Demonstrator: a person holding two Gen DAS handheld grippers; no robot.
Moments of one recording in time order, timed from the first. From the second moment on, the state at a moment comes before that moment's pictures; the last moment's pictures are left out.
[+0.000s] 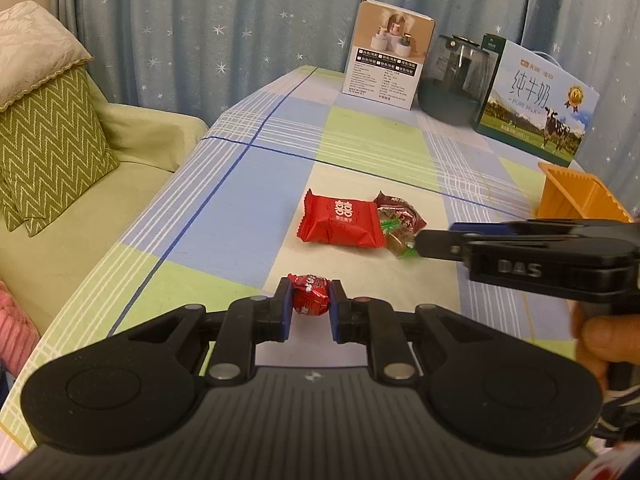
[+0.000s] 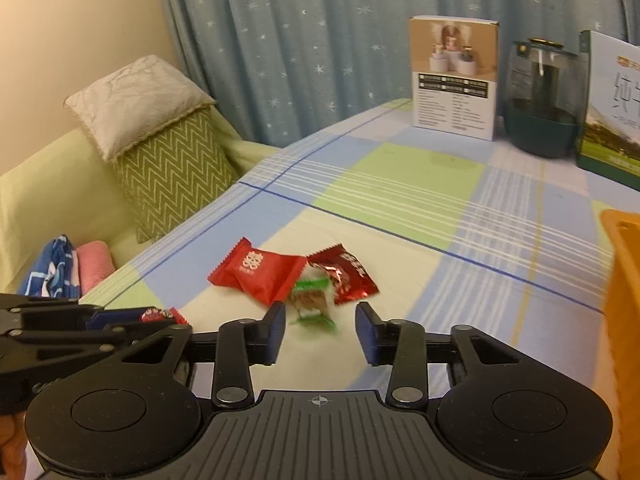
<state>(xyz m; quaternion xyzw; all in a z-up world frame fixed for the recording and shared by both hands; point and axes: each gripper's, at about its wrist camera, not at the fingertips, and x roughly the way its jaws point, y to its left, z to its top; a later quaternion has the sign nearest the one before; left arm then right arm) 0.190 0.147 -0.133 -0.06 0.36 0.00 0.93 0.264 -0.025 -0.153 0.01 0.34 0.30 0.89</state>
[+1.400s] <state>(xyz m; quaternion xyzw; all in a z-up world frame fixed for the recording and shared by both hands) 0.139 0.068 -0.061 -0.08 0.35 -0.05 0.93 0.166 -0.122 -0.068 0.02 0.33 0.20 0.92</state>
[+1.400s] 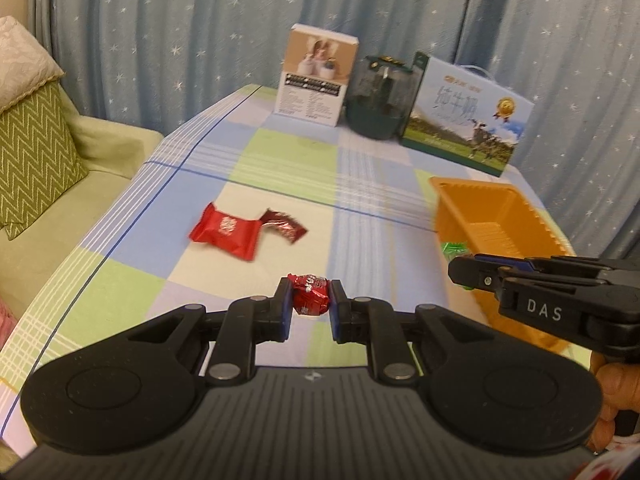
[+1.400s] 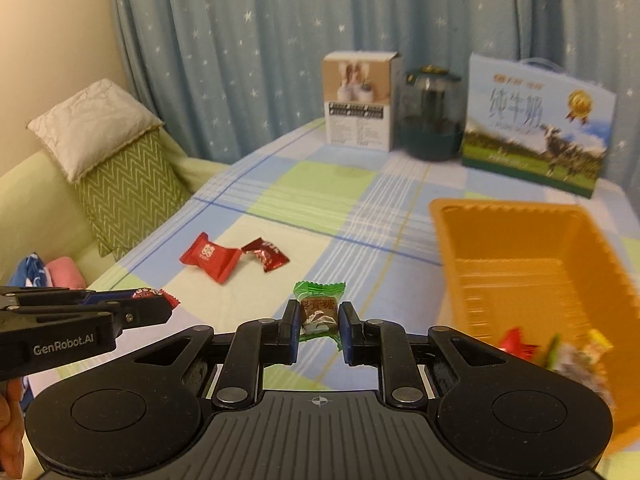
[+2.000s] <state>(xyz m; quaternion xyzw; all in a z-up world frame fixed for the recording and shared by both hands) 0.088 0.001 0.005 -0.07 0.33 -0.09 0.94 0.096 -0.208 -0.009 0.05 0.31 0.14 0.94</state>
